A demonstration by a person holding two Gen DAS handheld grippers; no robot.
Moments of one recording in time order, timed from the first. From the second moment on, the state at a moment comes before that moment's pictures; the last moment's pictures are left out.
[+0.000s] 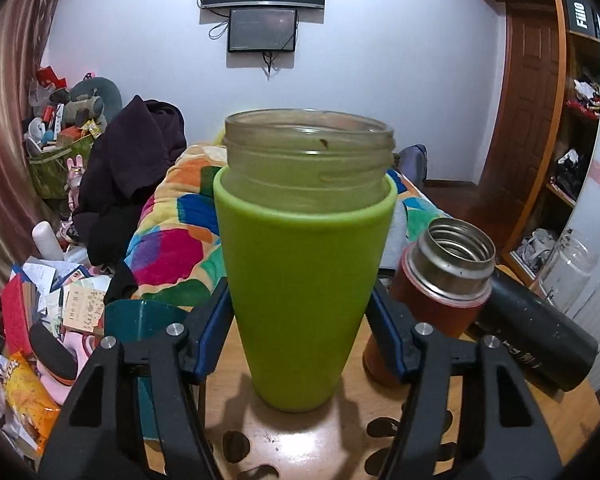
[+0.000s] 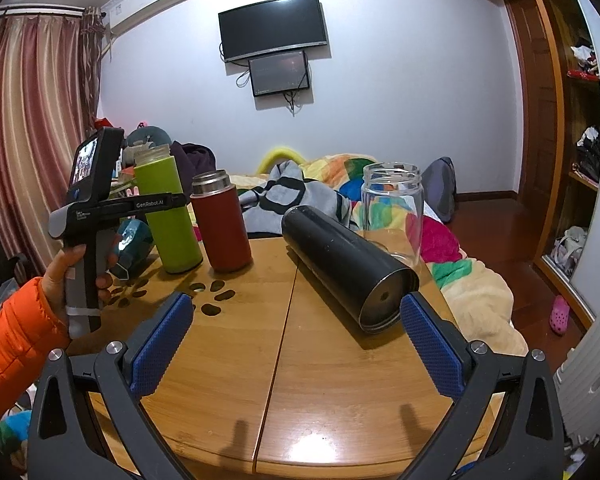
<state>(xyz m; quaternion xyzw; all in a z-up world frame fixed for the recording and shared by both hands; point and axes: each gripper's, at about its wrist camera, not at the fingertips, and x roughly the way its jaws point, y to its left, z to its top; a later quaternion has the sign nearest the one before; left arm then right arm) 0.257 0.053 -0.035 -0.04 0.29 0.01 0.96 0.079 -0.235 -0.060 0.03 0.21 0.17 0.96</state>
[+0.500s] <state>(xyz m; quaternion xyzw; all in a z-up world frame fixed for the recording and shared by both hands) 0.152 0.014 -0.024 -0.01 0.29 -0.05 0.96 0.062 -0.225 -0.071 0.01 0.19 0.22 0.96</state>
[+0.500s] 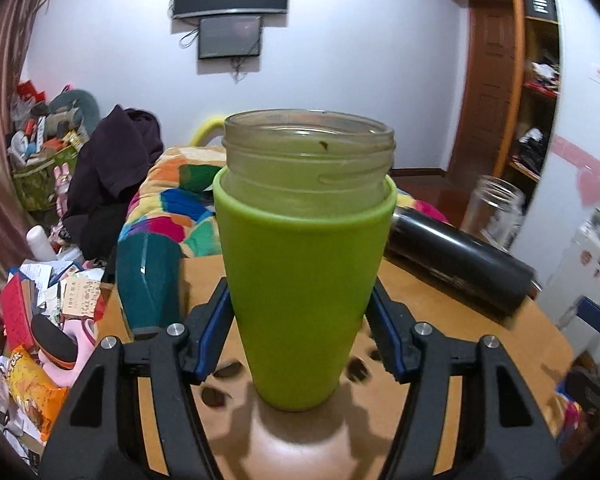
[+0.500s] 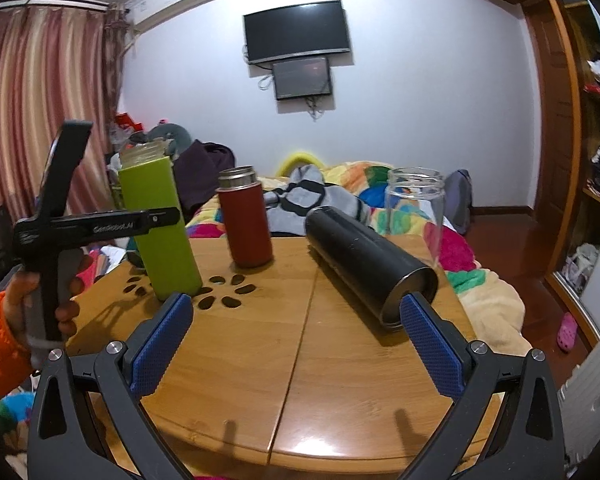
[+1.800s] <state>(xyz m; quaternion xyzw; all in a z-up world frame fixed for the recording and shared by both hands) 0.085 -0.011 0.021 -0.05 0.24 -0.19 0.95 0.078 -0.119 -0.121 -0.08 0.21 0.36 0.90</state>
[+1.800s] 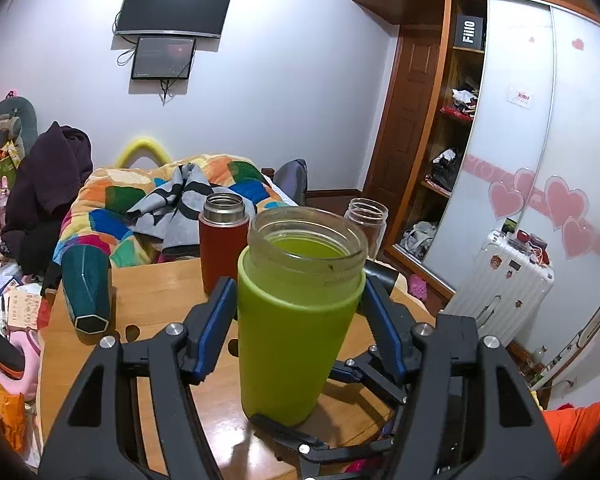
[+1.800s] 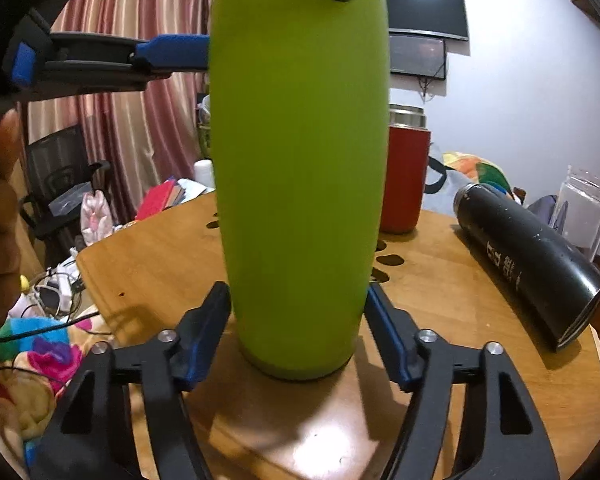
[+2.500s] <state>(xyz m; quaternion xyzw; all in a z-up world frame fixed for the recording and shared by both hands) 0.099 -0.010 0.021 -0.04 0.24 -0.21 0.95 0.056 -0.142 -0.103 -0.14 0.22 0.36 0.89</state>
